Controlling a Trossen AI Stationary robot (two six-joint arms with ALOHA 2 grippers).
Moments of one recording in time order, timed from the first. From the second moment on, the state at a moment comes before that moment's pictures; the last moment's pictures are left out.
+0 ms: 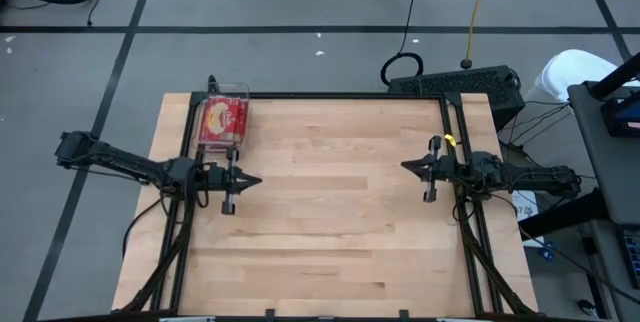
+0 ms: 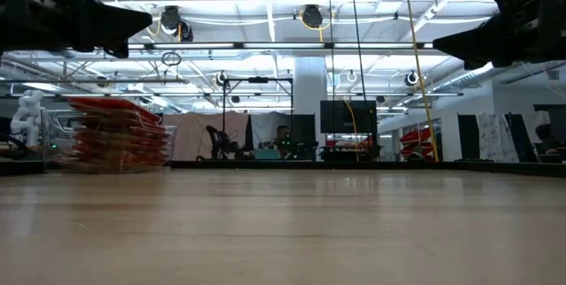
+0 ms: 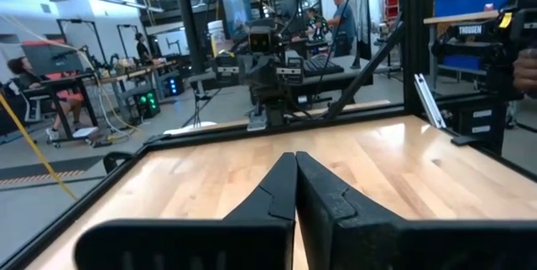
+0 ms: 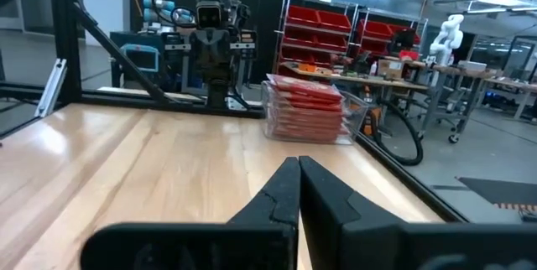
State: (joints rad) left arm -0.19 0.60 0.01 0.70 -0.14 0.17; right arm 0.00 0.00 0.02 0.03 0.16 -0.14
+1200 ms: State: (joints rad) left arm -0.19 0.53 0.01 0.63 -0.13 0.15; right arm 0.00 0.00 0.02 0.00 0.05 -0.04
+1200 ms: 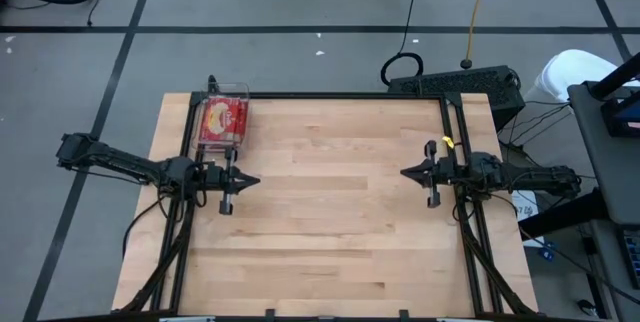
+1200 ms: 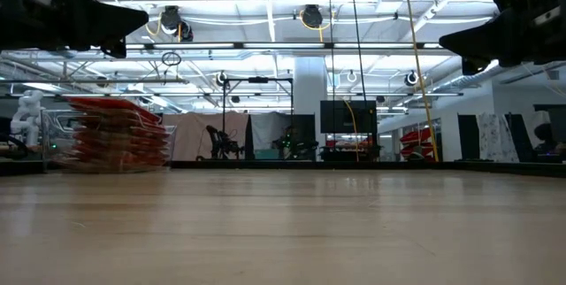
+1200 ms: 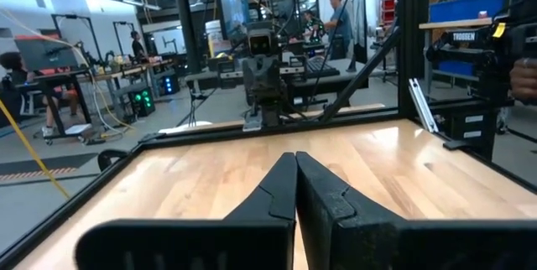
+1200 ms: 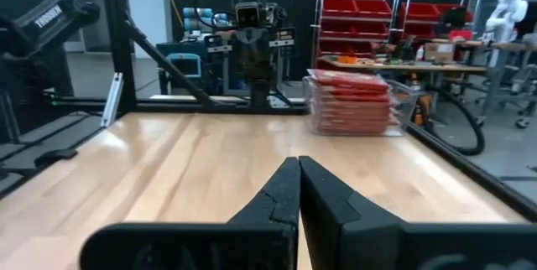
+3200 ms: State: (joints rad) left arm -0.14 0.00 0.01 0.08 -0.06 0.13; right arm 0.08 0.00 0.02 0.02 0.08 0.00
